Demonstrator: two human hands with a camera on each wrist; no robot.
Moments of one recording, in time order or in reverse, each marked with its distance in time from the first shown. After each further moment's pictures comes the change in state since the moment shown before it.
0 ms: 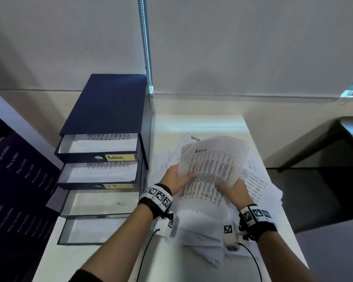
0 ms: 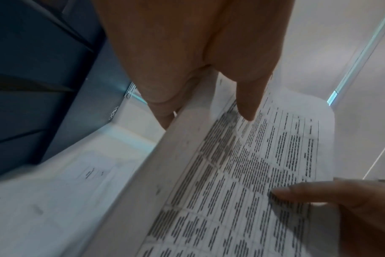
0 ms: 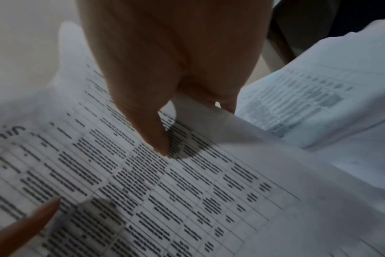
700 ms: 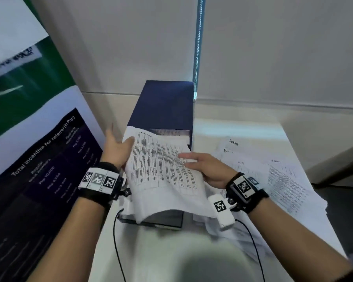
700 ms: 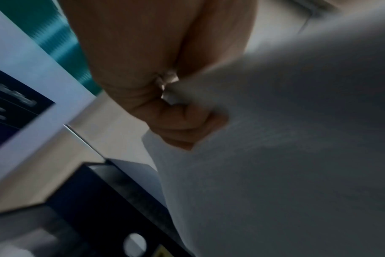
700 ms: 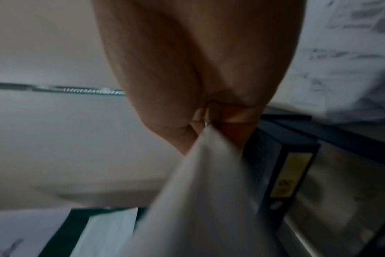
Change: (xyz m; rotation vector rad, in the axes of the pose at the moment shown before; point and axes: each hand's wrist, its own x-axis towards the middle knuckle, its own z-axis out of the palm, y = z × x) left_hand -0.152 0.024 -0.261 -0.147 0.753 -0.057; right_hand -0.092 -0.196 0.159 0.296 -0.805 0.016
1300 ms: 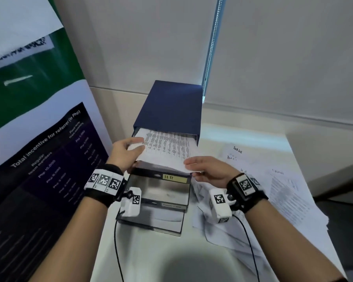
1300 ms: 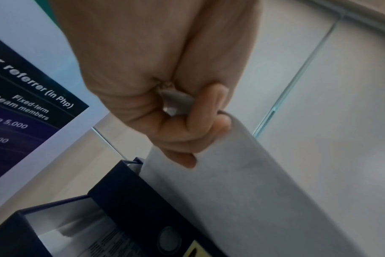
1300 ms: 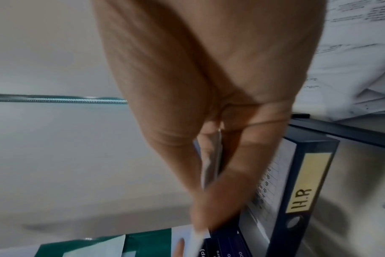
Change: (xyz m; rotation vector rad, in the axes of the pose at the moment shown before) left_hand 0.014 -0.030 -0.003 -0.038 -0.105 -0.014; right_hand 0.028 -0.011 -0.001 0.047 0.049 0.171
